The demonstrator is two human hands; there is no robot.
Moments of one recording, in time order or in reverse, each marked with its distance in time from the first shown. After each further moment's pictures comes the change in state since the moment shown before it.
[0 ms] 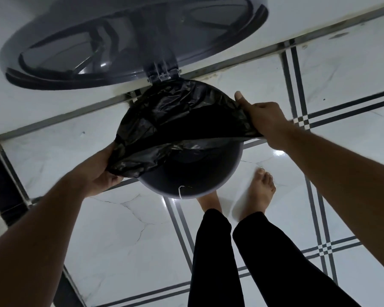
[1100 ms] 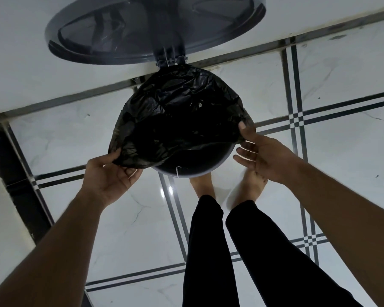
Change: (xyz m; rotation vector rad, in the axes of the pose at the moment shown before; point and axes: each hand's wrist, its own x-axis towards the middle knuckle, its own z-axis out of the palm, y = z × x) left_hand -0.042 -0.078 0.000 -0.611 -0.119 0.117; right_hand -0.091 0.057 -0.013 0.638 -0.307 0.327
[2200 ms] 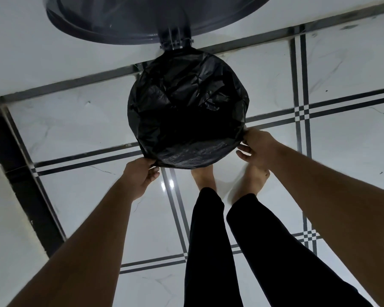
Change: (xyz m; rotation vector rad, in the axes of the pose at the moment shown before) left_hand 0.042 -0.070 -0.007 0.504 0.423 -0.057; right_hand 0.046 0.021 0.017 -0.210 0.296 0.122
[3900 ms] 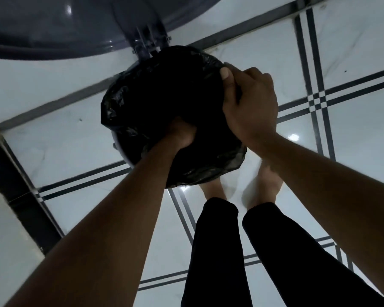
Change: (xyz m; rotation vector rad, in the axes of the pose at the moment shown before) left_hand 0.036 0.082 0.168 1.155 -0.042 0.465; right_hand 0.004 -0.045 0.040 -0.653 0.476 -1.175
